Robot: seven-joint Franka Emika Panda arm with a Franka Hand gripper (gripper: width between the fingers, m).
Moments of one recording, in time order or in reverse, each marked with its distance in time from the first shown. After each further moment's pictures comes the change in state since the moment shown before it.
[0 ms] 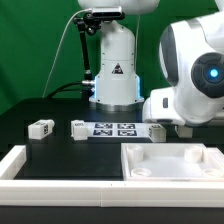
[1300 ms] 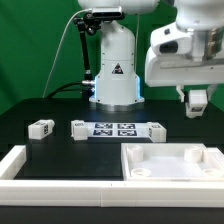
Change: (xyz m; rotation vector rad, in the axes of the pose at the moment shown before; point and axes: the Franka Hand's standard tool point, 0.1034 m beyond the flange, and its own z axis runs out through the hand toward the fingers) arm -0.006 -0.013 -0.121 0.050 0.814 -0.046
